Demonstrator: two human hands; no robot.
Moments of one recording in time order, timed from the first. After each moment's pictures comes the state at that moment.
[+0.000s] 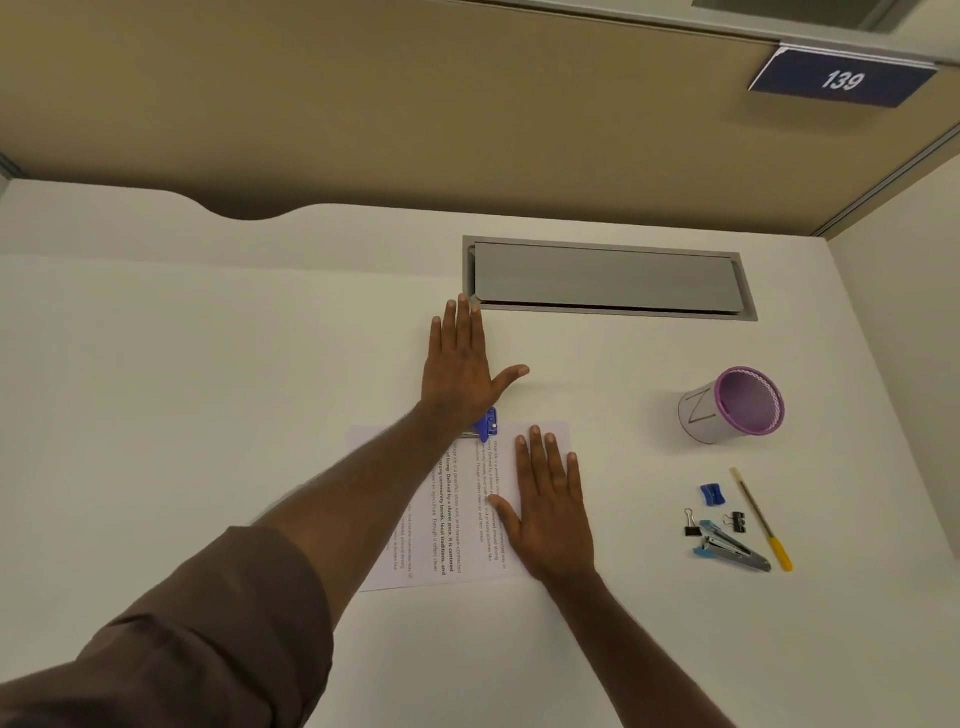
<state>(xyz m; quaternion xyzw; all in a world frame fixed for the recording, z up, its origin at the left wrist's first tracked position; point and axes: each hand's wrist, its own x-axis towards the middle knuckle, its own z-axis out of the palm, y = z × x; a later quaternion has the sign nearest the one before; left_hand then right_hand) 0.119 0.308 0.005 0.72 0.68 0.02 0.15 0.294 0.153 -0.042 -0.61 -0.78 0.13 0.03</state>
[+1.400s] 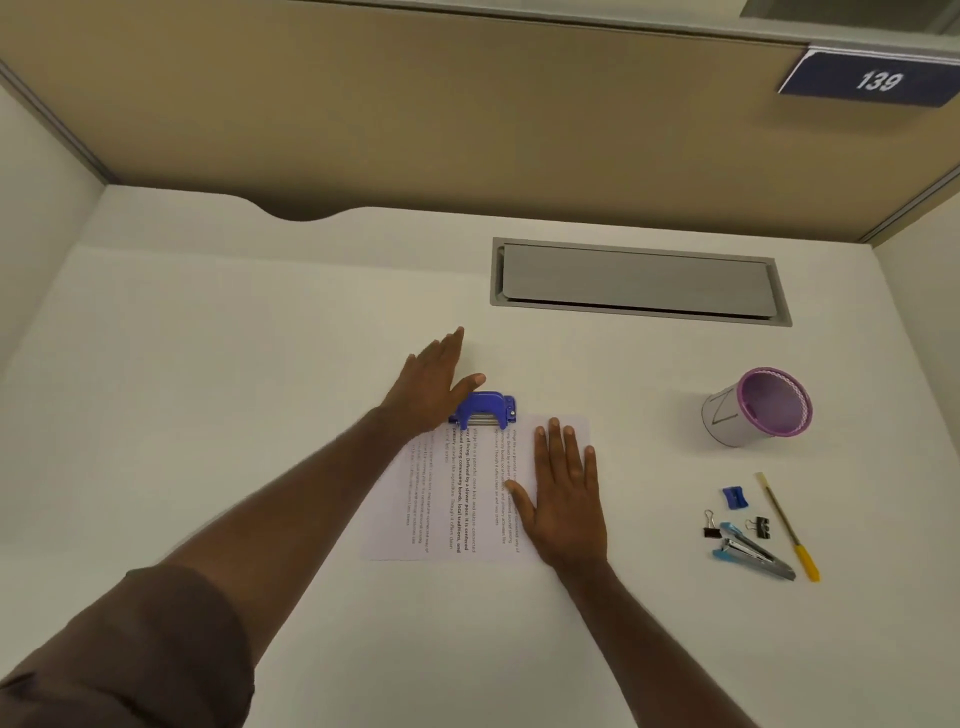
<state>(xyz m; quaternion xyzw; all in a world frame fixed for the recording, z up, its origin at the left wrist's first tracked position) 0.053 0.257 0.034 0.68 0.66 0.04 0.31 0.297 0.152 -0.046 -0.60 -0.79 0.11 0.04</state>
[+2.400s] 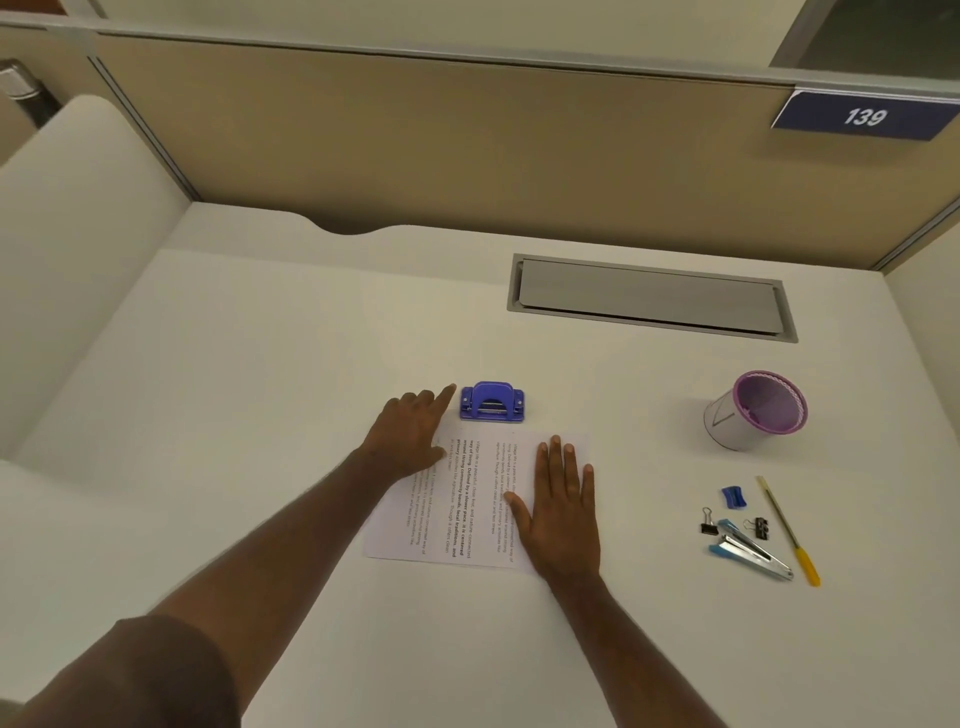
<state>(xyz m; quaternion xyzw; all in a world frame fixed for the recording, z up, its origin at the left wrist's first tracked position) 0.041 0.165 0.031 0.72 0.67 -0.09 0.15 0.299 0.114 -0.043 -0.60 -0.79 0.10 0.04</state>
